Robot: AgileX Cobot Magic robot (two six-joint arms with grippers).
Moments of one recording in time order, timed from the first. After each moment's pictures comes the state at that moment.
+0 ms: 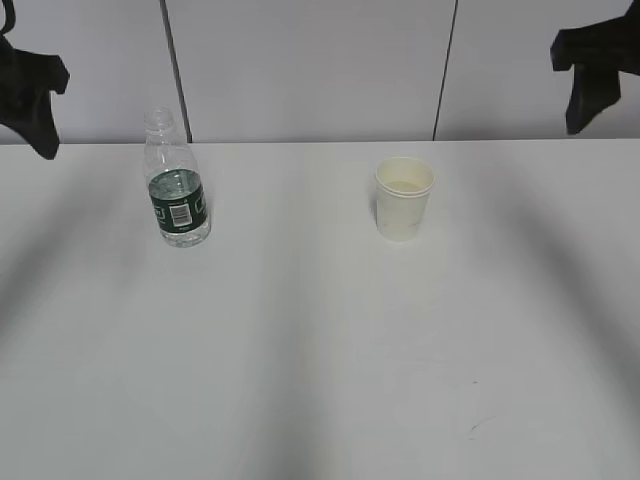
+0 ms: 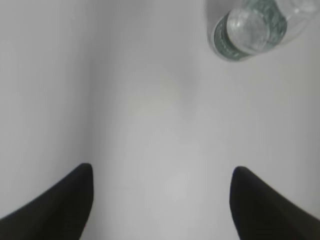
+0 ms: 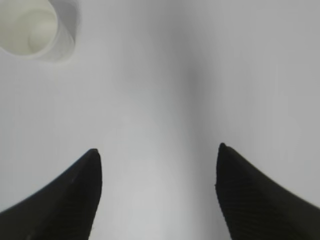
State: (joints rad) left arm -0.17 1.60 -1.46 0.11 1.17 -0.24; right arm 0.17 1.56 -1.47 -0.18 1.18 0.33
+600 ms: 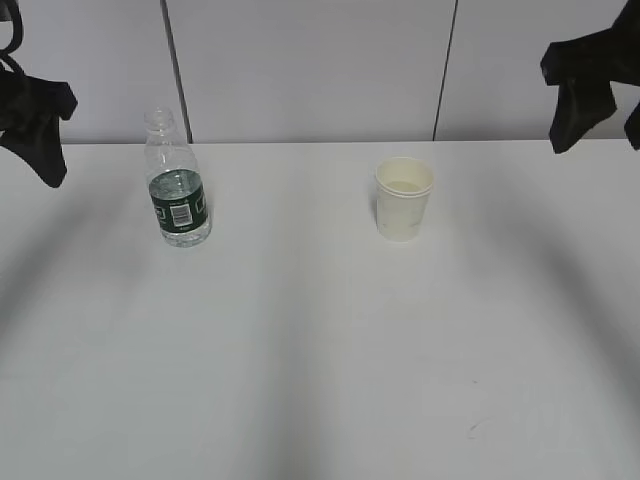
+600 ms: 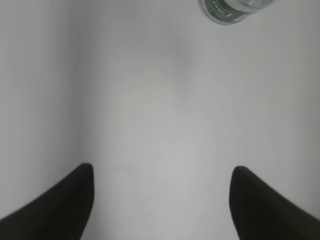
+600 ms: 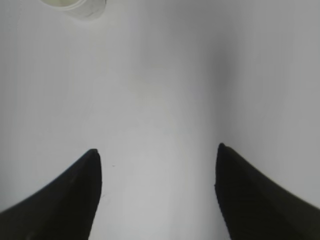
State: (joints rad) left arm -0.17 1.62 -1.46 0.06 1.23 -0.17; right arm 0.17 1.56 -1.48 -0.07 1.23 0.19
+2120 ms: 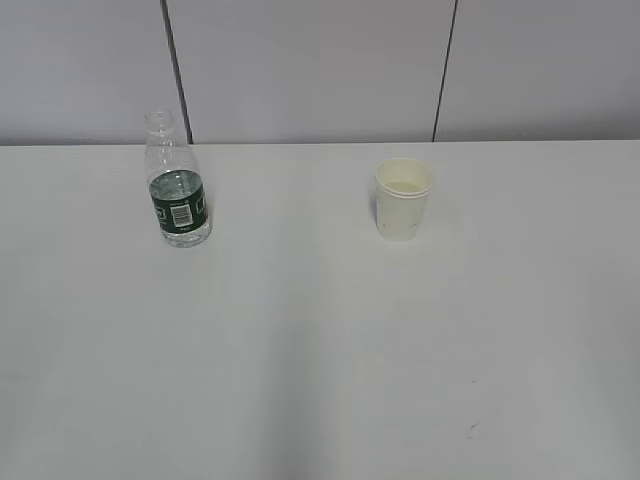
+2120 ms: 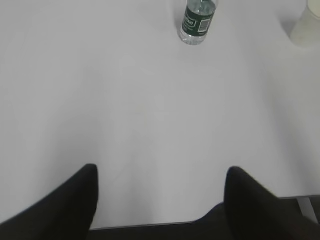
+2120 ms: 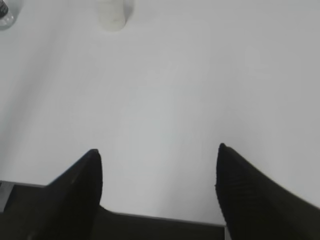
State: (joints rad) left arm -0.17 0.06 -0.67 0.07 1.28 -0.17; right arm 0.18 0.12 -0.65 -0.07 1.24 0.11
